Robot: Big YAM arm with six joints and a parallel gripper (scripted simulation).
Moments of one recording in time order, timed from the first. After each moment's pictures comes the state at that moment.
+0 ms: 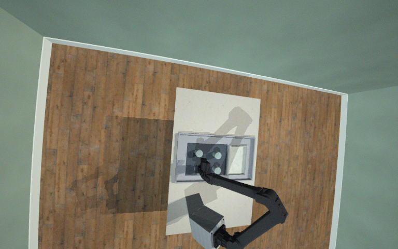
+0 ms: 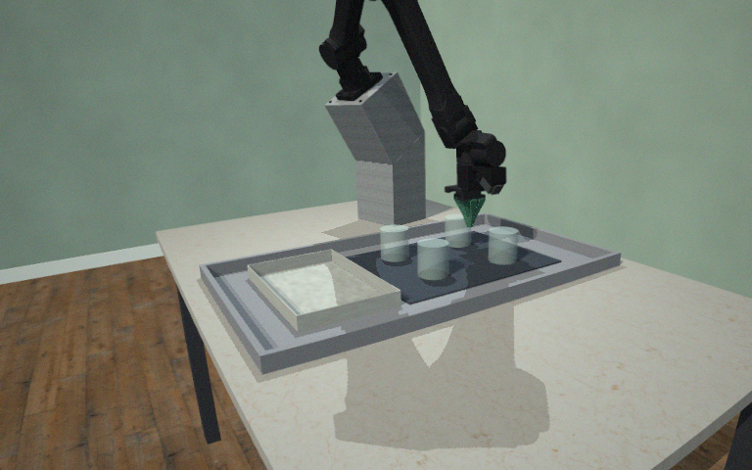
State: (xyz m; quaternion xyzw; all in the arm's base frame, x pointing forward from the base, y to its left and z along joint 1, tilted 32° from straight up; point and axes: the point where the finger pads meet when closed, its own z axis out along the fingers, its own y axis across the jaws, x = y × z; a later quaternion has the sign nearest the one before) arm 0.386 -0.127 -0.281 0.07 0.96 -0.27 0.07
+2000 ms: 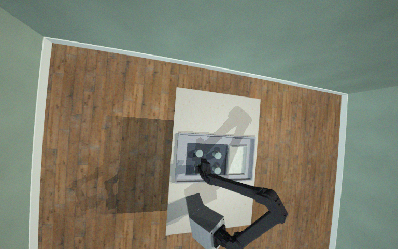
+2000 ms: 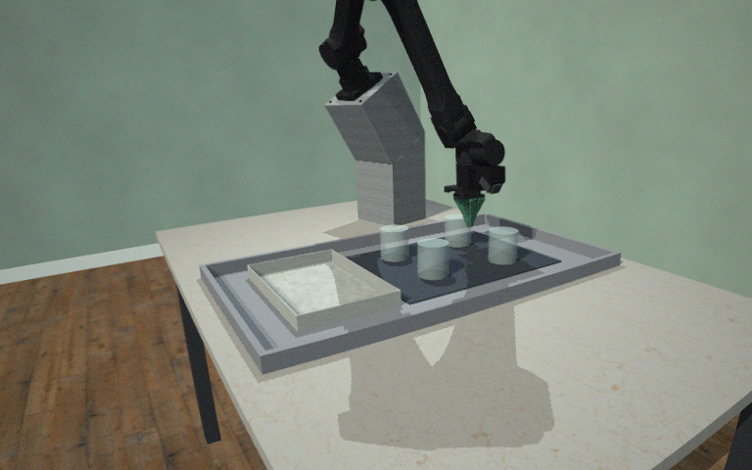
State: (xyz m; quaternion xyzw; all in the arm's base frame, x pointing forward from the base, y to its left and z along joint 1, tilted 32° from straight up) arm 0.386 -0.127 -0.280 0.07 0.96 -0.27 0.07
